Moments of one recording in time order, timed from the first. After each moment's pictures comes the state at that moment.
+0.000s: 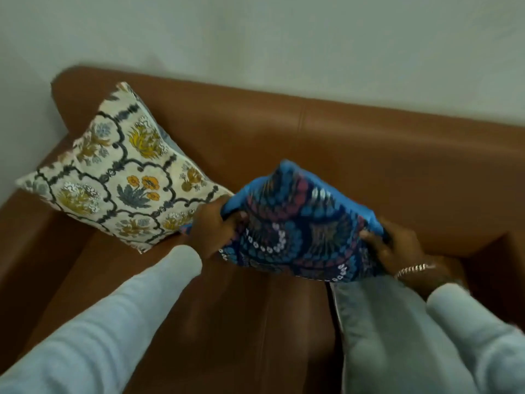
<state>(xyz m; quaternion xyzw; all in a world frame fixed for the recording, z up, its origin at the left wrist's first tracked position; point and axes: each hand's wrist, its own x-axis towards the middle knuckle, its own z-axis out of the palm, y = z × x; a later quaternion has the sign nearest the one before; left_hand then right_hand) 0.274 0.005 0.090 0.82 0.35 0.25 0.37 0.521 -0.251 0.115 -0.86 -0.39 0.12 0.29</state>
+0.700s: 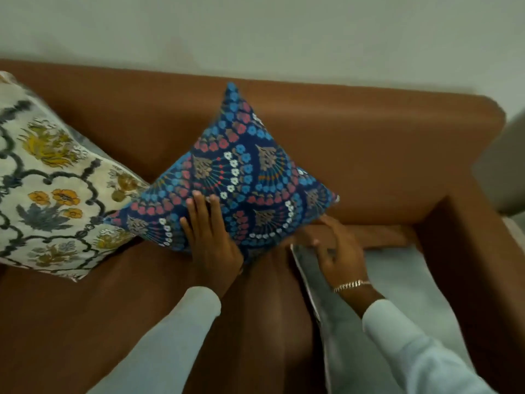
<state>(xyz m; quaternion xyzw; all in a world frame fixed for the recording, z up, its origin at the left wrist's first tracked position) 0.332 -0.085 0.026 0.88 0.36 0.27 0.17 0.472 -0.269 0.054 -0.87 -0.32 0.04 0.38</state>
